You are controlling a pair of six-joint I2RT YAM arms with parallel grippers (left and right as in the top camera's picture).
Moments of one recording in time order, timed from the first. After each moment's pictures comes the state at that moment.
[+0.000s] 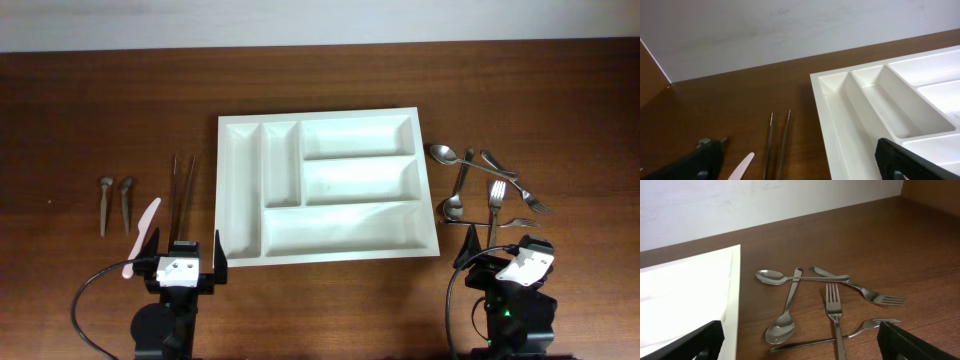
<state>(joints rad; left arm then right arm) -0.02 0.04 0.05 -0.15 -0.03 0.18 -0.01 0.01 0.12 -0.36 0.18 0.18</state>
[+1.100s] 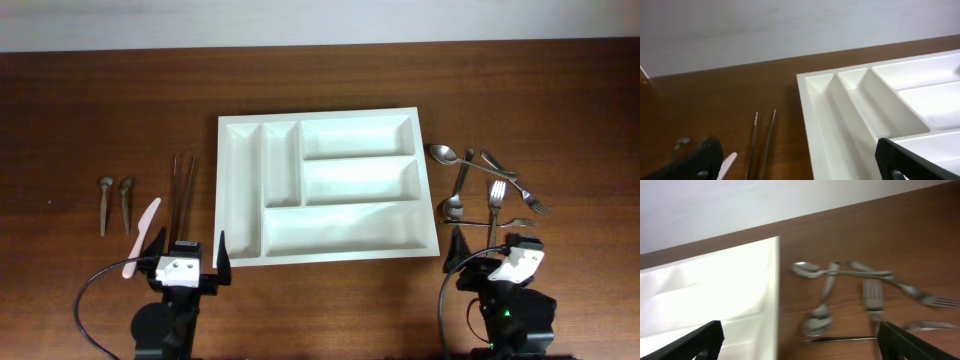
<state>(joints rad) -0.02 0.05 0.05 -0.15 0.03 0.11 -0.01 0.01 0.12 -0.37 -0.02 0.22</state>
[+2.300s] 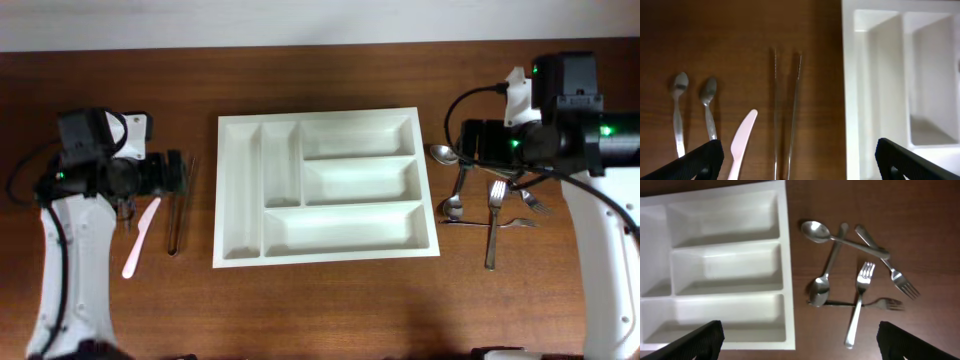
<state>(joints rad) 0.23 1.46 1.24 -0.84 0.18 0.15 -0.01 1.49 1.69 -1.31 -0.09 0.07</state>
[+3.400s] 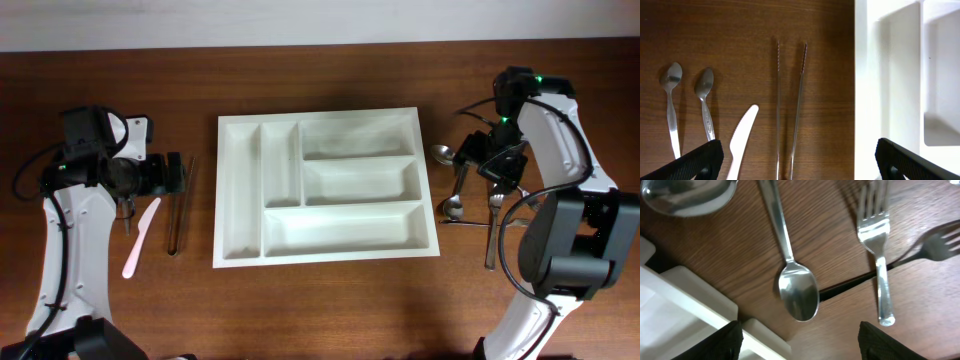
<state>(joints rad) 0.25 1.53 1.25 -0.84 0.17 0.16 -0.13 2.03 1.69 -1.35 -0.10 0.50</state>
